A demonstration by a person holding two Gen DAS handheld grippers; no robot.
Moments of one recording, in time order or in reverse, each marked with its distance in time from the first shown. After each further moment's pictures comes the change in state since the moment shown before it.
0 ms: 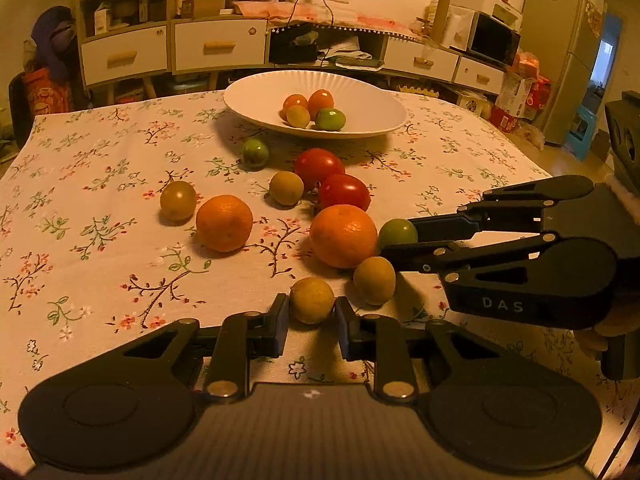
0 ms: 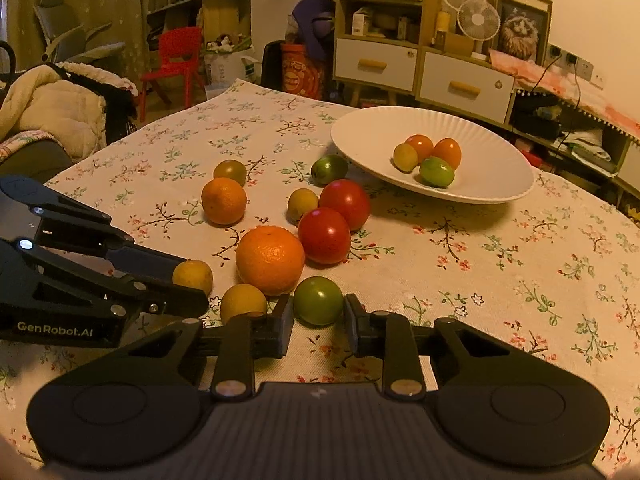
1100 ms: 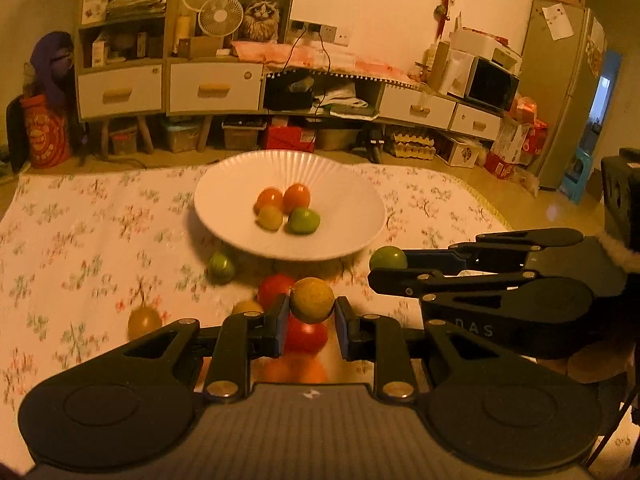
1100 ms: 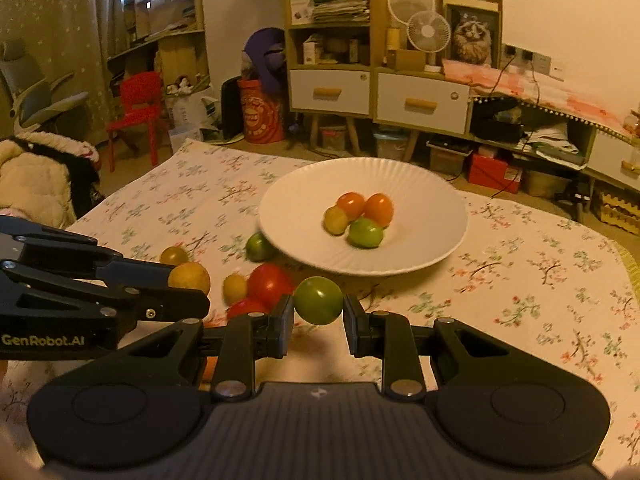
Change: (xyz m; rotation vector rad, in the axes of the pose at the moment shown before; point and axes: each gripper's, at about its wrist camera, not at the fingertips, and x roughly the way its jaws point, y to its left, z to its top) left arm 0.003 -0.025 0.078 -0.033 -0.116 -0.015; right arm -0.010 -0.060 0.043 0.123 -0.072 -0.054
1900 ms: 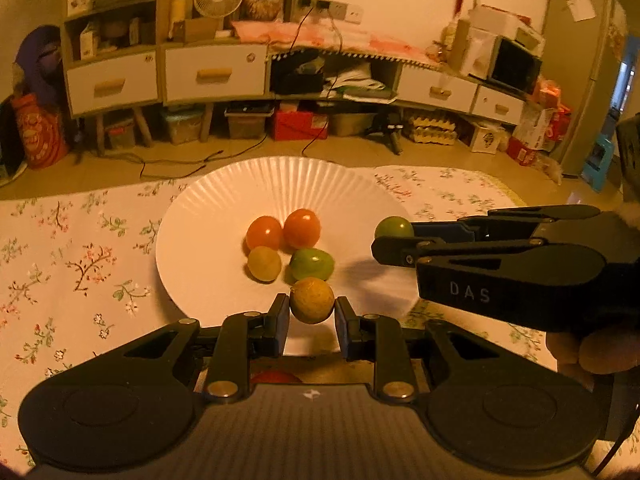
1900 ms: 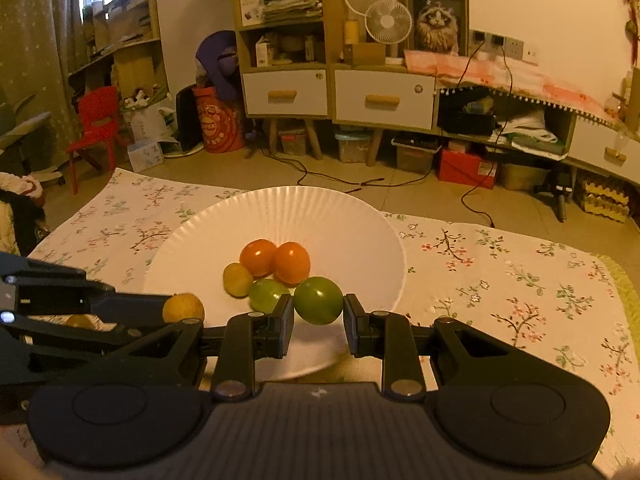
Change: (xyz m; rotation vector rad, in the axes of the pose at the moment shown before) left arm 0.082 0.000 0.043 -0.003 0.074 0.048; right arm 0.059 -0.055 0.038 0.064 0.018 -0.049
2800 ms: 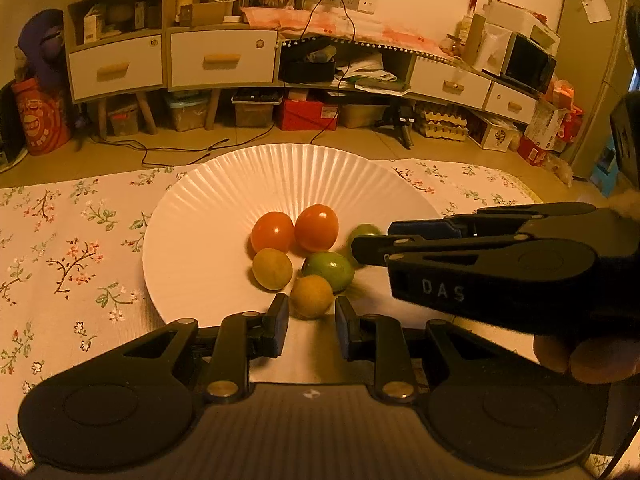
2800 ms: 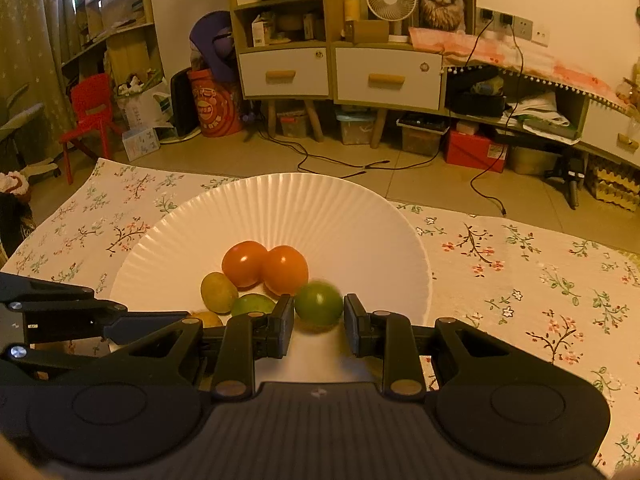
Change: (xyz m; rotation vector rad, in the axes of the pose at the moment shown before) left arm 0.013 0.004 0.005 -0.020 0.023 0.008; right arm 0.025 -0.004 0.008 0.015 0.048 0.018
